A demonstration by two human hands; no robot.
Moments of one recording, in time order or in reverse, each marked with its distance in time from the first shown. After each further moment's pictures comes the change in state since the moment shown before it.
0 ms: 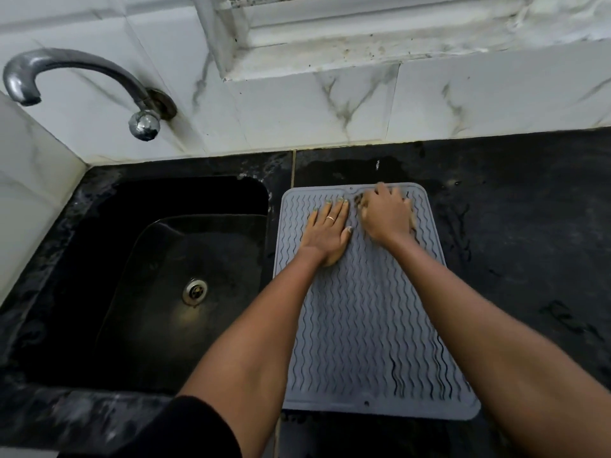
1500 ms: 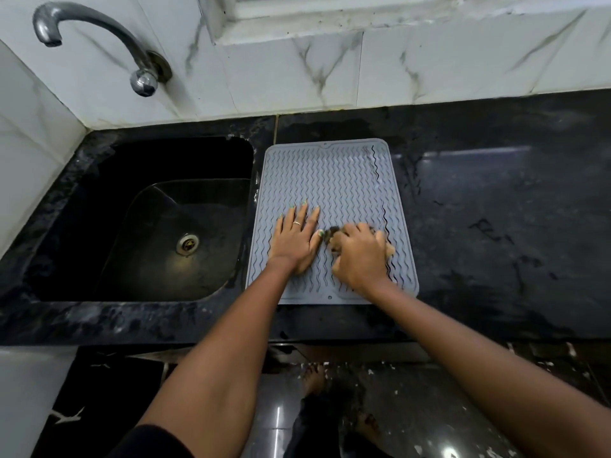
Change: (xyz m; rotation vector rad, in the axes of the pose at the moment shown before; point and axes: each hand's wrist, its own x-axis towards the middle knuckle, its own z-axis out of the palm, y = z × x) left_hand -0.155 0.040 0.046 0.028 0.051 -0.122; right_hand -0.223 0.001 -0.012 0.047 0.073 -0.196
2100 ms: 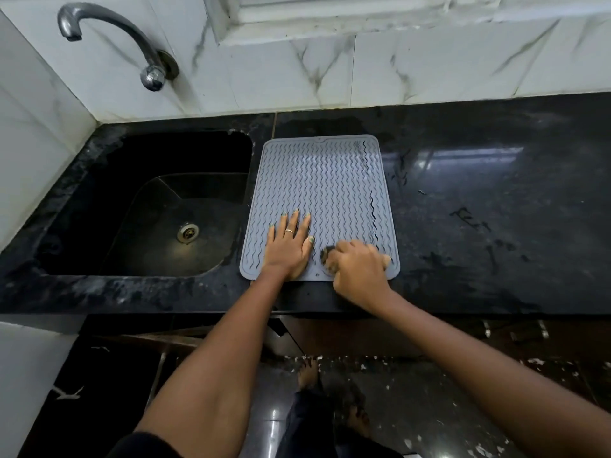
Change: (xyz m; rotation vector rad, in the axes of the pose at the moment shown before) left_hand -0.051 0.017 0.016 -0.031 0.001 -0.056; right_hand -0.067 0.008 -0.025 0.052 -0.089 -0.189
